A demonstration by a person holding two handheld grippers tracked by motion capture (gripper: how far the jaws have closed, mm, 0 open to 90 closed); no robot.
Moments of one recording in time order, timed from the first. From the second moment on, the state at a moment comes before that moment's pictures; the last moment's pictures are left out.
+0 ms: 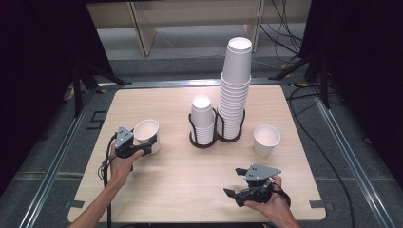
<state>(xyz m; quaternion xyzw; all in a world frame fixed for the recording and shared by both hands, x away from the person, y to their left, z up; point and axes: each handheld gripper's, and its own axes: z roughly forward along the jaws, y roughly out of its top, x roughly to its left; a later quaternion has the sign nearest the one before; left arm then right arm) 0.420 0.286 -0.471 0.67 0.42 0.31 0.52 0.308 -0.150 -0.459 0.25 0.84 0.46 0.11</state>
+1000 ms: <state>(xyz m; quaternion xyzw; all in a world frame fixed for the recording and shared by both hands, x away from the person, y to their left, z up) 0.410 0.296 -0.488 0.71 0.40 0.30 0.49 0.306 -0.146 -0.459 0.25 0.84 0.46 0.10</state>
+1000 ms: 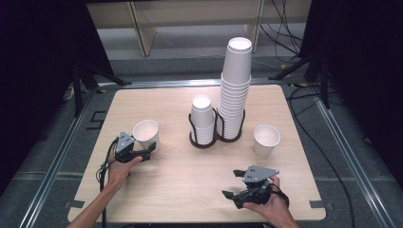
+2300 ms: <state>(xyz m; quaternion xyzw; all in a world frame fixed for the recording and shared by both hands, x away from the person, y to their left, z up) 0.302 0.293 -0.464 0.73 0.38 0.24 0.52 0.300 -0.166 -0.466 0.30 0.84 0.45 0.09</state>
